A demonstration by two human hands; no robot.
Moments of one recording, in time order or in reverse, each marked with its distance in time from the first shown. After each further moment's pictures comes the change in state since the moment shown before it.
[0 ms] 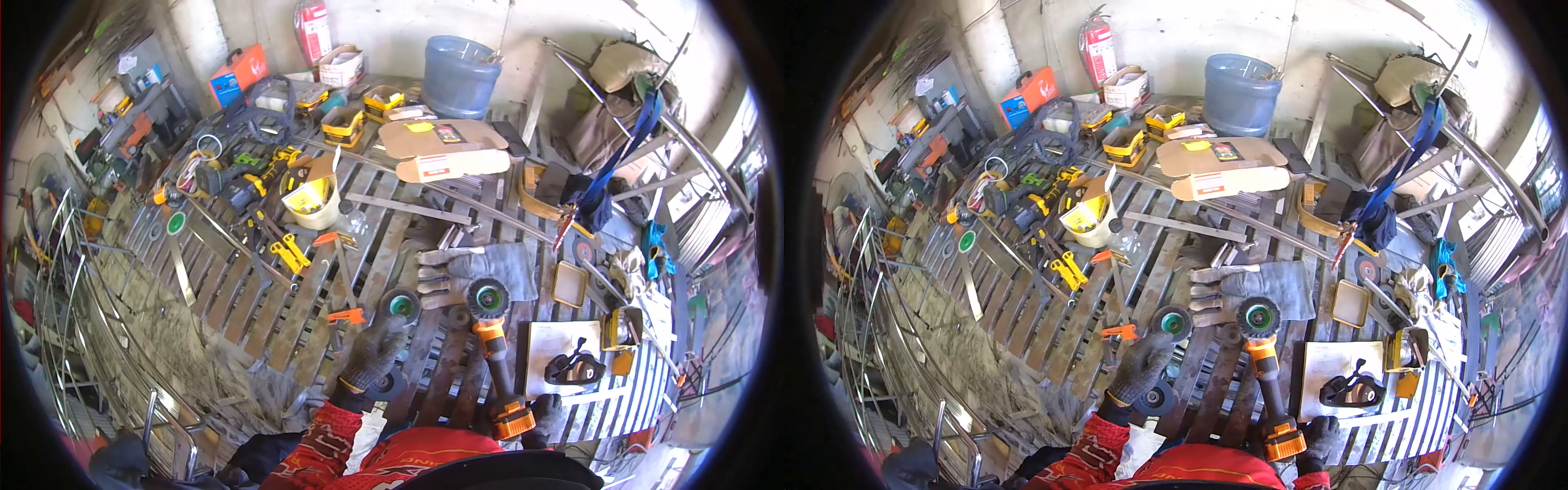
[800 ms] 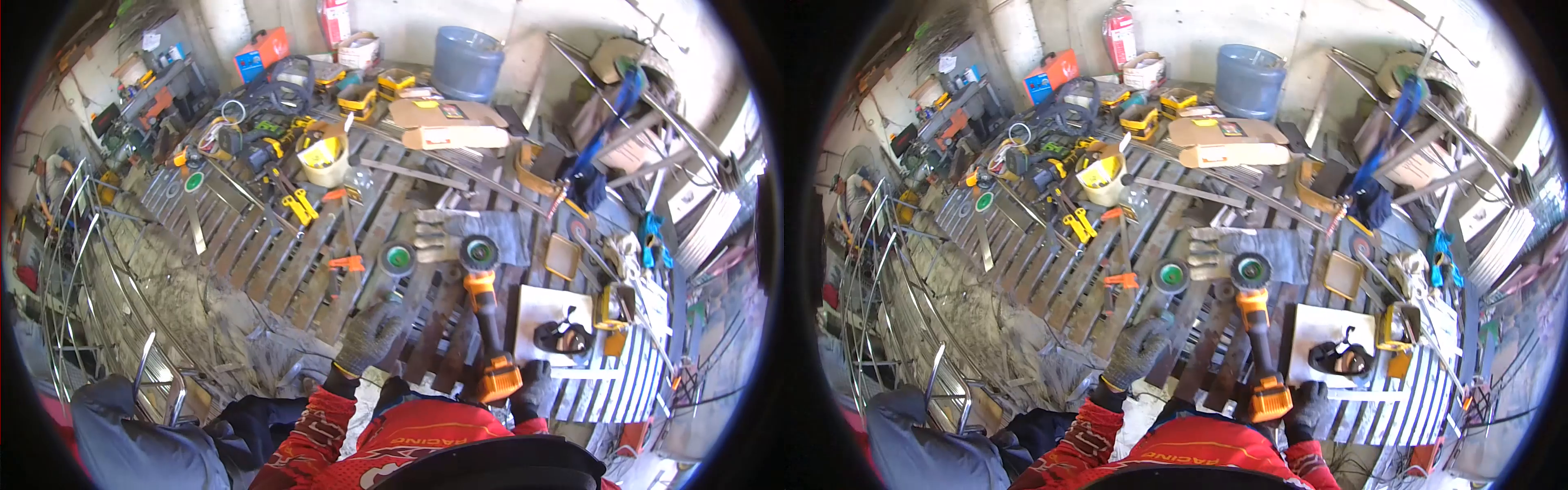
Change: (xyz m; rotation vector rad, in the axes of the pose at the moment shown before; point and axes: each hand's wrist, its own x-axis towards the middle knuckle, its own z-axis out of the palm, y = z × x) left_hand -0.078 0.051 0.019 0.068 0.090 0.043; right_hand 0.004 -0.031 -0.044 0.192 0.061 -0.146
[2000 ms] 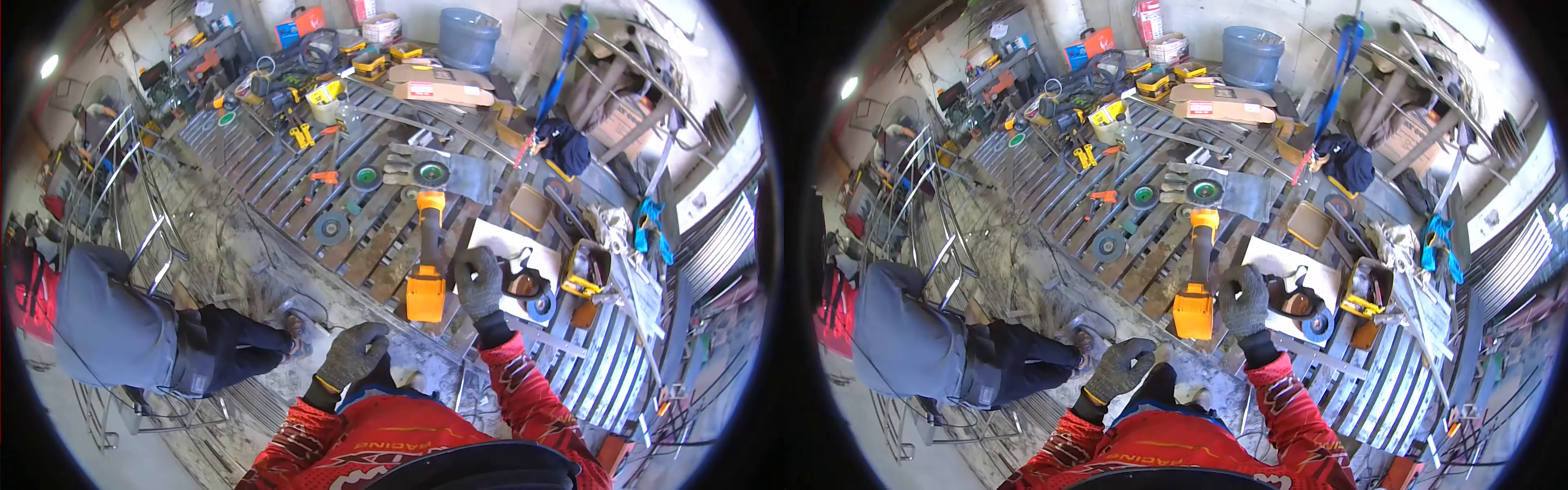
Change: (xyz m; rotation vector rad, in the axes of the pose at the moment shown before) left_hand -0.199 0.148 0.162 0.208 0.025 -0.143; right_hand 0.080 -0.032 -0.078 0.908 0.068 -0.675
